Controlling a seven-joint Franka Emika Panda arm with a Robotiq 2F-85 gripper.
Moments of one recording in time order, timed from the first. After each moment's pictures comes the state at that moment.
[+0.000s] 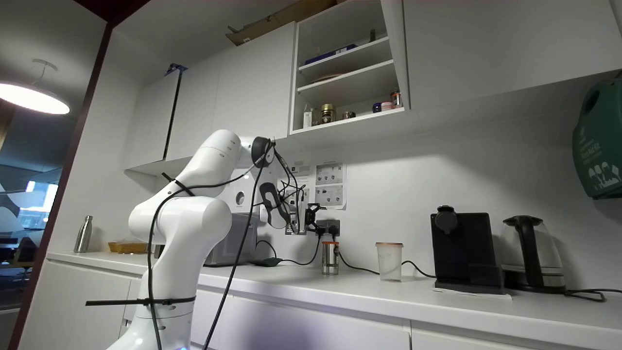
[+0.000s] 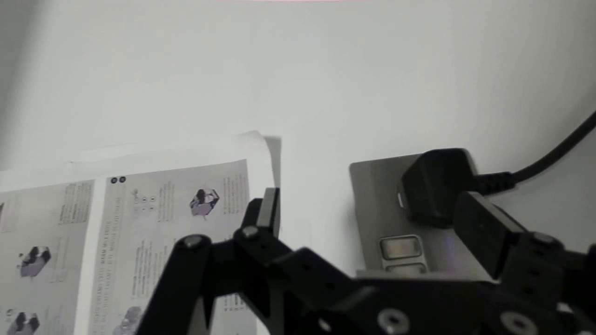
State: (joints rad) arm 0.18 0.45 0.12 -1.61 -1.90 2.04 0.72
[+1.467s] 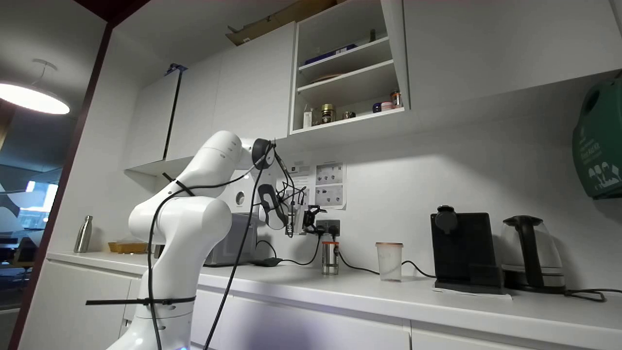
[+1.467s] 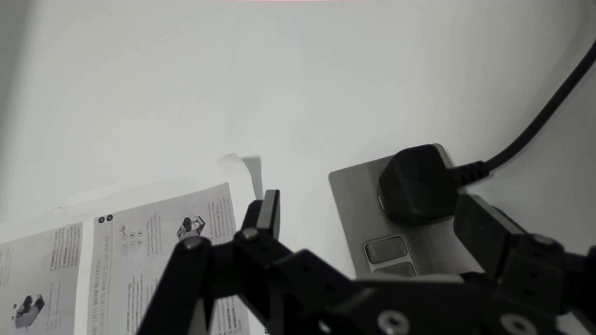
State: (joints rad) arm 0.18 0.47 0.14 -1.59 -1.83 2.03 0.81
